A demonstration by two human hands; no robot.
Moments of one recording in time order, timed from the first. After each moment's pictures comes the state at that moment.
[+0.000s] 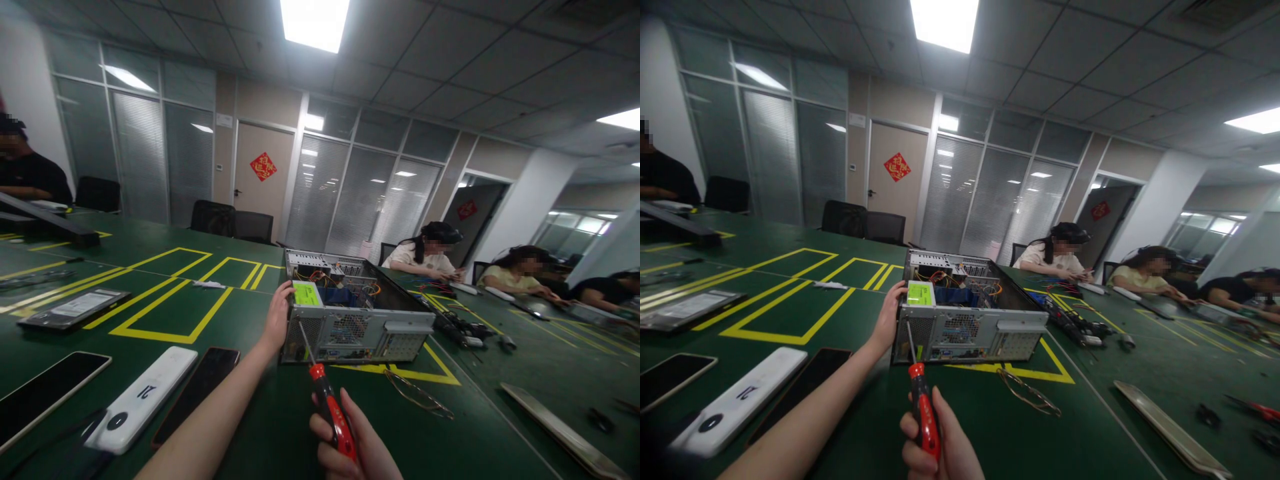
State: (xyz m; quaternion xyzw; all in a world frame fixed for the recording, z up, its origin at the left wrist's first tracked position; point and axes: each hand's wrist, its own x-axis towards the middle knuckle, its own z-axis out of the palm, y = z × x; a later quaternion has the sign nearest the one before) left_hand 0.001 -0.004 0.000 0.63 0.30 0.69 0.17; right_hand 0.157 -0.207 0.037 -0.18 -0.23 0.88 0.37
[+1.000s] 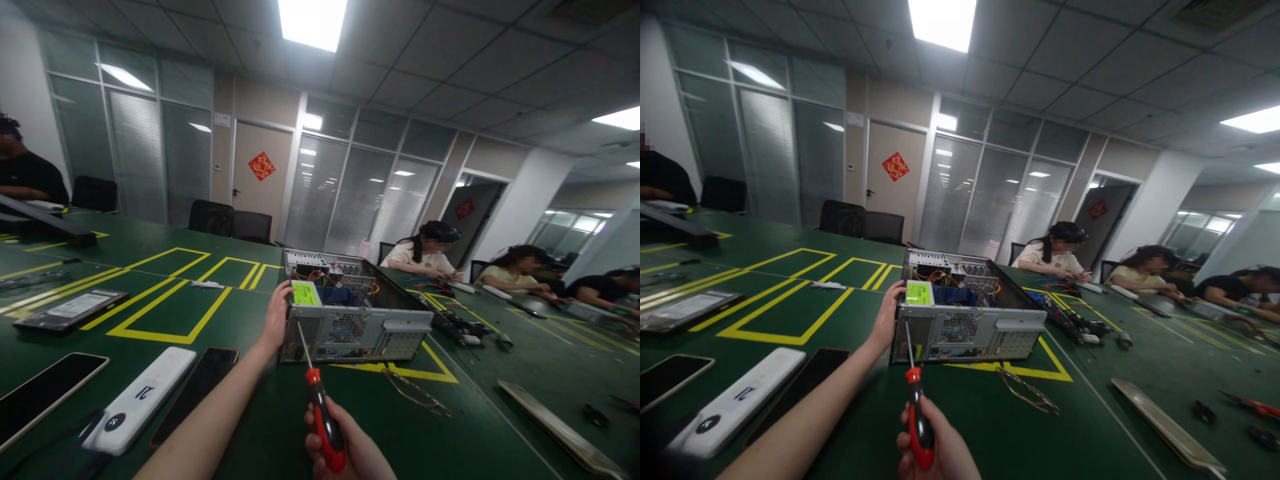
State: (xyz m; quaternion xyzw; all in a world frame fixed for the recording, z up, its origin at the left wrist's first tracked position) left_hand 0.001 -0.005 0.001 0.64 0.30 0.69 0.16; right_hand 0.151 -0.206 0.025 -0.37 -0.15 0.83 0.40
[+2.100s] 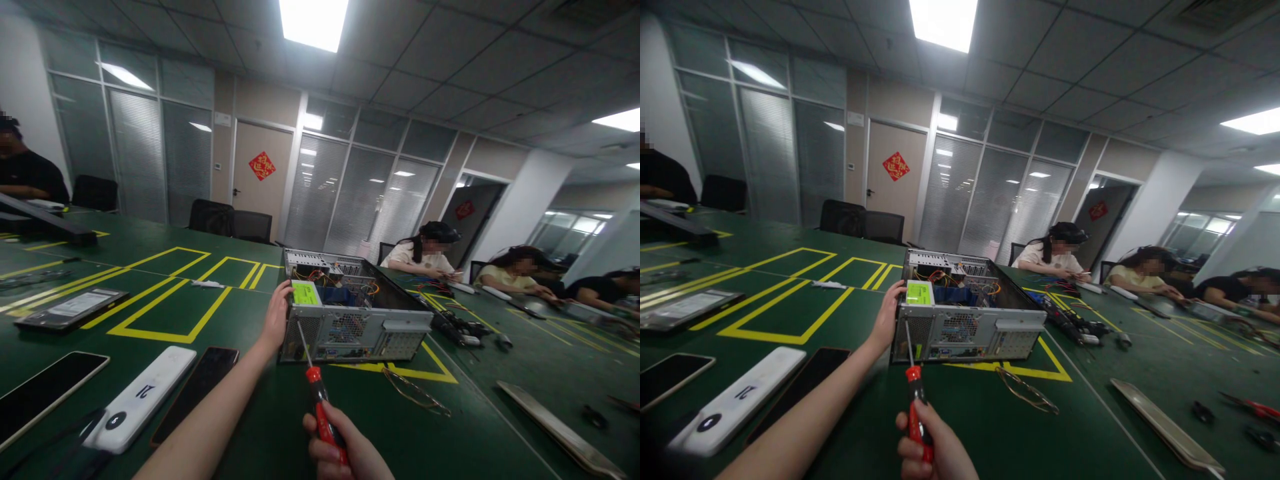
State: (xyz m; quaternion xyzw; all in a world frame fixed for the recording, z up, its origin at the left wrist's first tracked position) left_hand 0.000 -0.005 0.001 0.64 0.30 0.68 0.16; right_hand 0.151 -0.207 0.030 -0.29 -0.17 0.87 0.37
